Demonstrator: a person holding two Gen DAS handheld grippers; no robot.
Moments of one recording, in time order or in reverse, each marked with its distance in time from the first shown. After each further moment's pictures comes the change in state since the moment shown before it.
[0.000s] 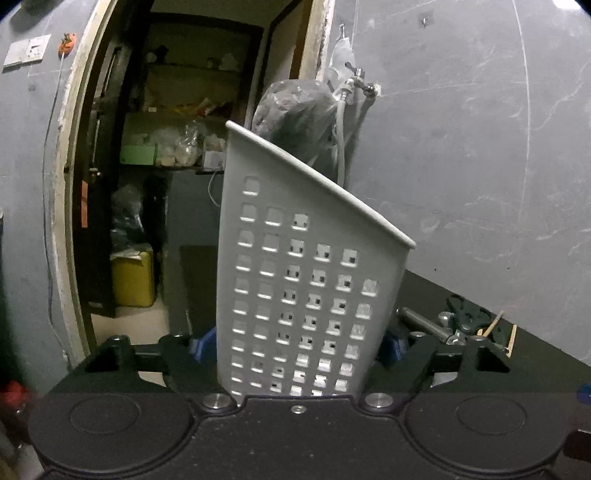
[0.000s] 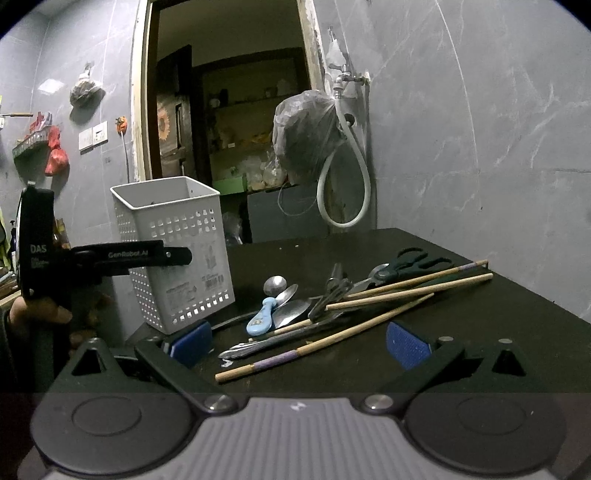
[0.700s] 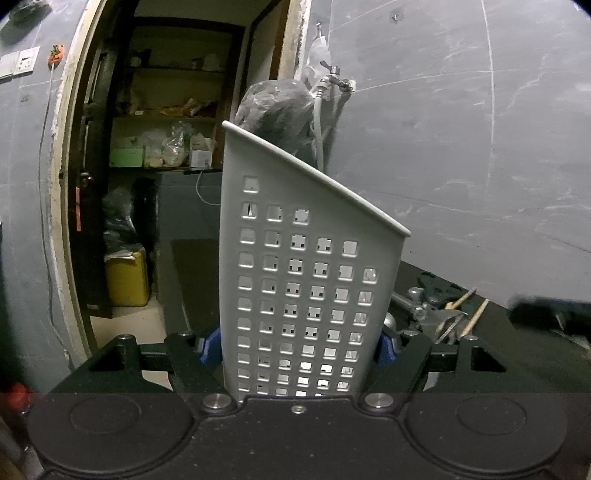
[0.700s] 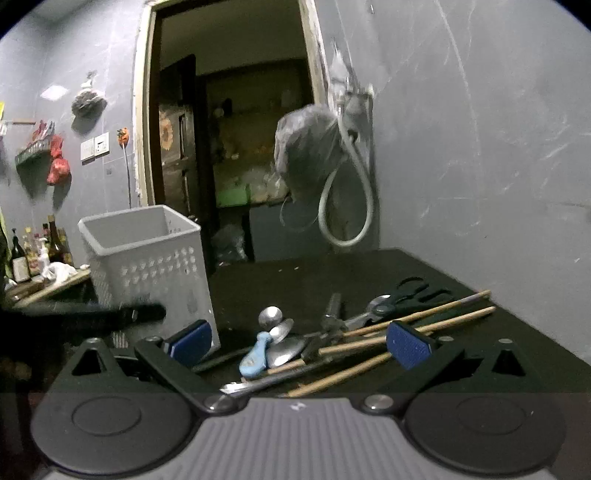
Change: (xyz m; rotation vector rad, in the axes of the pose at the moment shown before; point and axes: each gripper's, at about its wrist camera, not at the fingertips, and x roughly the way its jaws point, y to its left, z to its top) left arm -0.056 -0.022 -0.019 0.036 0.012 -0.038; right arm 0.014 -0.011 0.039 0.008 -0.017 0.030
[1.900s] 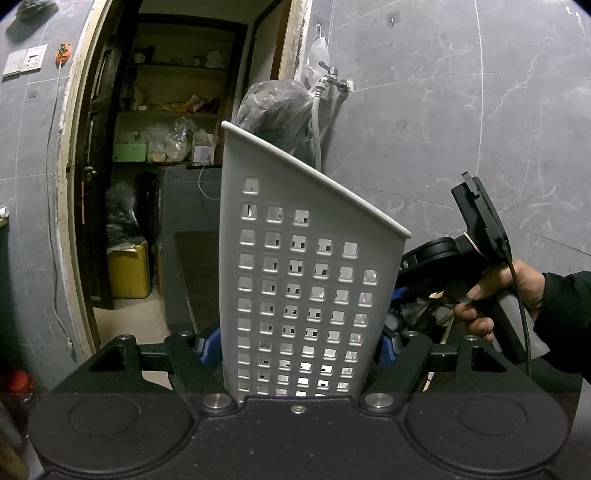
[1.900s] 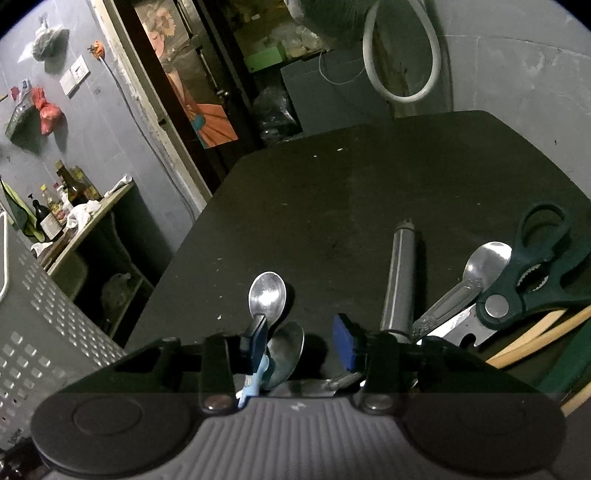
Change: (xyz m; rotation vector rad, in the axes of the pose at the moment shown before) left arm -0.027 -0.014 -0.002 -0.013 0.015 0.006; right arm 0.203 -0.029 0.052 0.097 0.531 0.229
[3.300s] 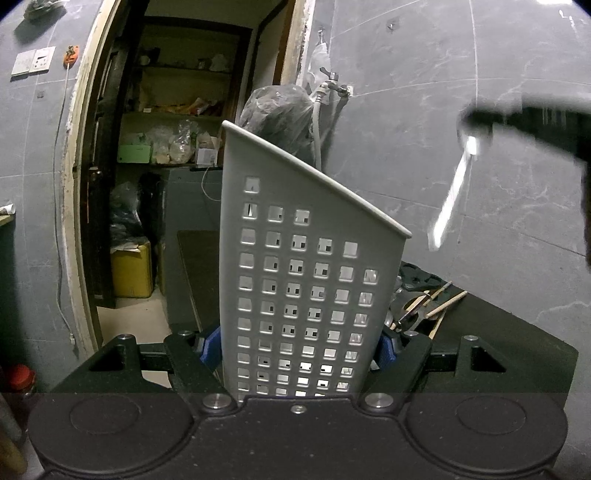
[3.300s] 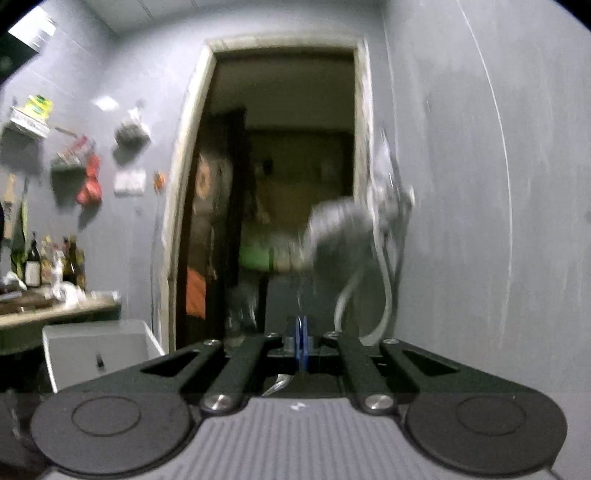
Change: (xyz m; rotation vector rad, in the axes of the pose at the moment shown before) left arm -0.011 -0.007 -0.002 -0.009 -0.013 0.010; right arm -0.206 0.118 -0.082 -0.378 -0.773 -0.236
